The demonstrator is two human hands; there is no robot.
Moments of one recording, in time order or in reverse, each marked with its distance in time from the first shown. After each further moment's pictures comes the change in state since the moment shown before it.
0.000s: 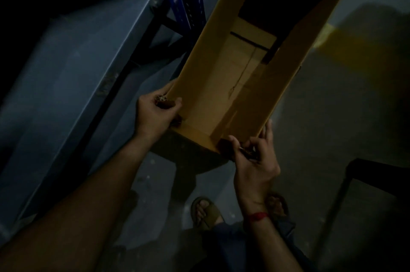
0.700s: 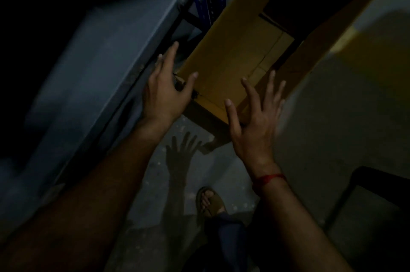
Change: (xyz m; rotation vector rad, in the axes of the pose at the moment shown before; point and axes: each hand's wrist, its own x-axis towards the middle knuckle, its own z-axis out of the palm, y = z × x) left_hand 0.004 0.043 -0.024 0.389 0.097 0.059; right_hand 0.057 -0.063 0.010 -0.187 -0.232 -0.253
